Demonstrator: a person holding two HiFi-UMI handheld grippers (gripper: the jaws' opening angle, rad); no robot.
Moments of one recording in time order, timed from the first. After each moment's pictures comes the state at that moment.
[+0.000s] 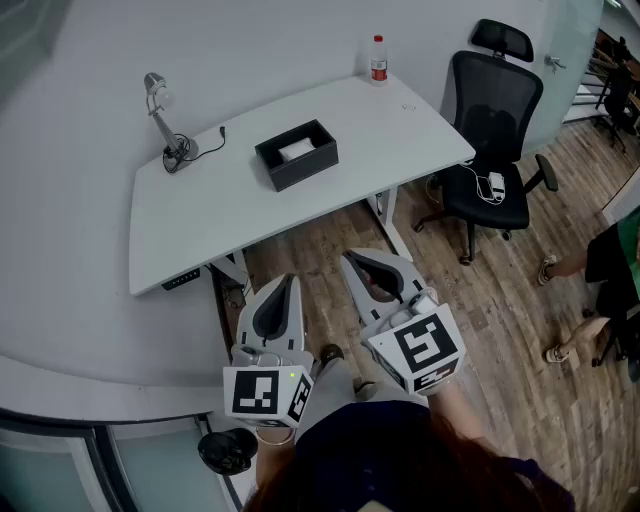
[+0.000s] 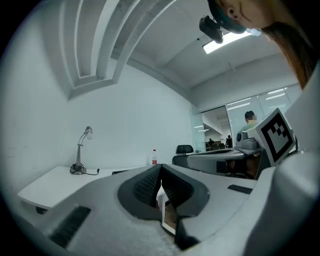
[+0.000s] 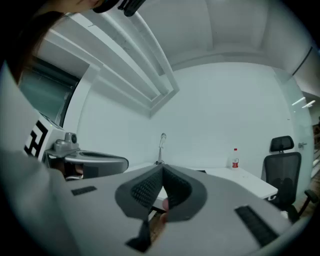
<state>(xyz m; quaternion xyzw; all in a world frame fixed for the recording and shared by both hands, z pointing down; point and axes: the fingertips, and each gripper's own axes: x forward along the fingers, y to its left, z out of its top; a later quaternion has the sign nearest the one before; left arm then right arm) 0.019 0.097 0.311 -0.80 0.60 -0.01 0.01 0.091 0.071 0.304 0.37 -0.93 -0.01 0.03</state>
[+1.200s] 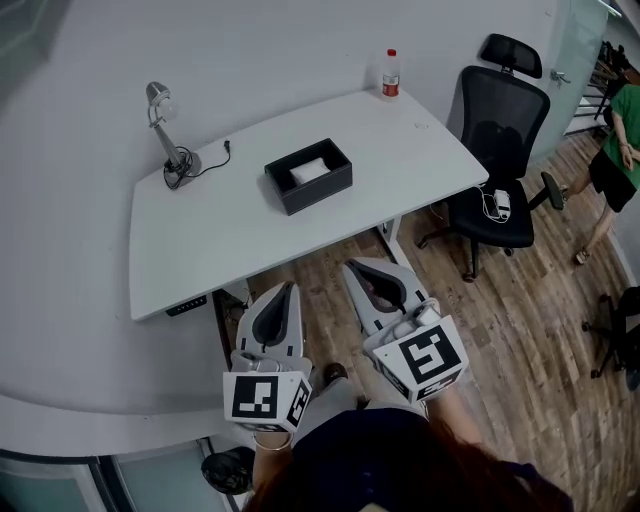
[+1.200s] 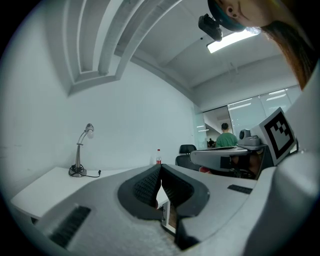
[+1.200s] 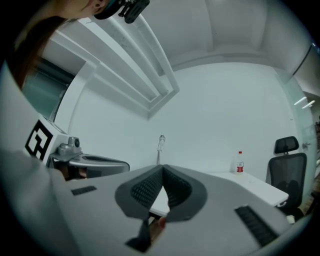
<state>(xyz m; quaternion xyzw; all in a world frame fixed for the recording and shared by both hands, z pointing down) -0.030 0.038 0.313 -0.80 0.60 -0.01 0.01 0.048 0.017 0.296 0.37 -0.93 -0.03 0.01</state>
